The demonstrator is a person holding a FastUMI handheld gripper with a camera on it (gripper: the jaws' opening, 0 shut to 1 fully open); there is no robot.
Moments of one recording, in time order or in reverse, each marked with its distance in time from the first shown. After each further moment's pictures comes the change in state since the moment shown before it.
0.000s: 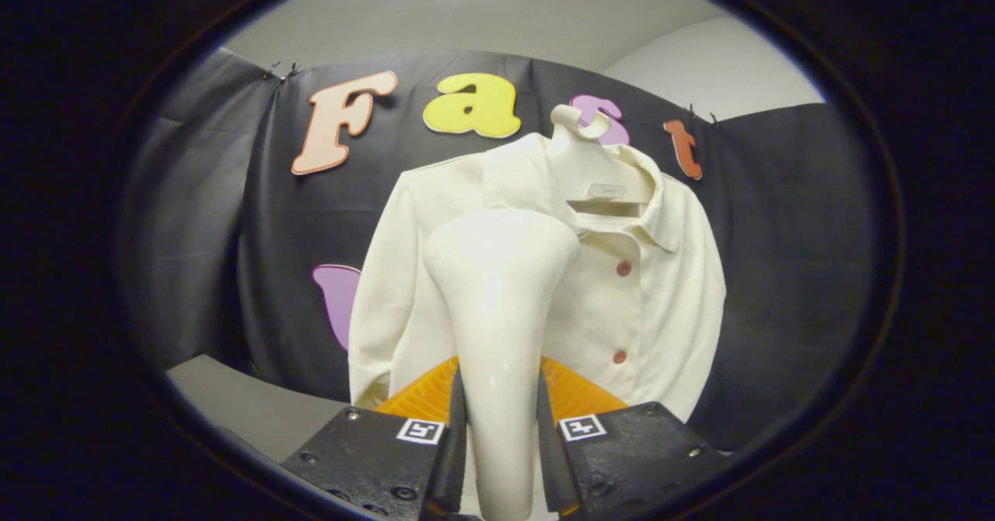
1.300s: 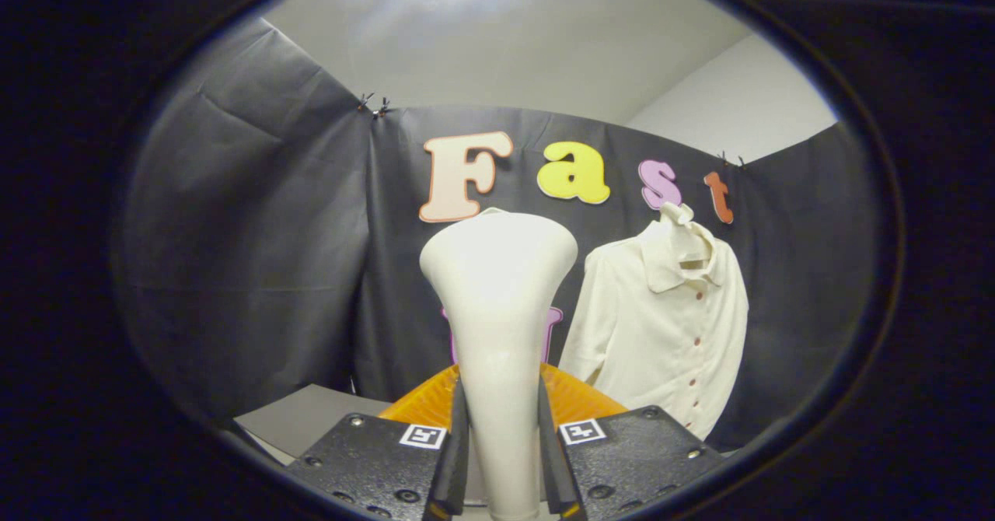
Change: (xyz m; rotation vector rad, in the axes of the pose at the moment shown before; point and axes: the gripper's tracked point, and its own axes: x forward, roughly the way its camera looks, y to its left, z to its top) arm -0.170 0.197 0.068 -0.042 -0.134 0.096
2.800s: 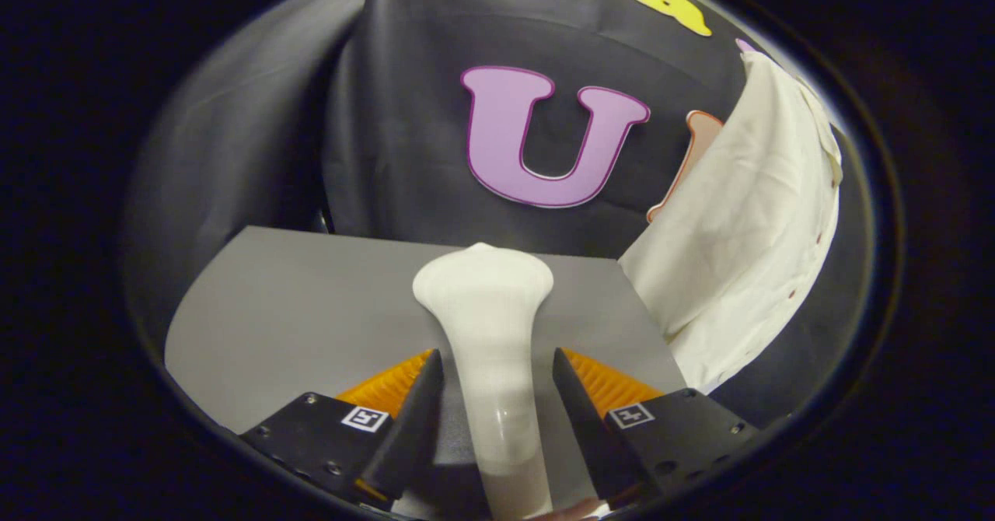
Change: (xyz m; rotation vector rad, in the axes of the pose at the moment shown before) arm 0.083 0.075 -0.278 -0.184 0.836 0.053
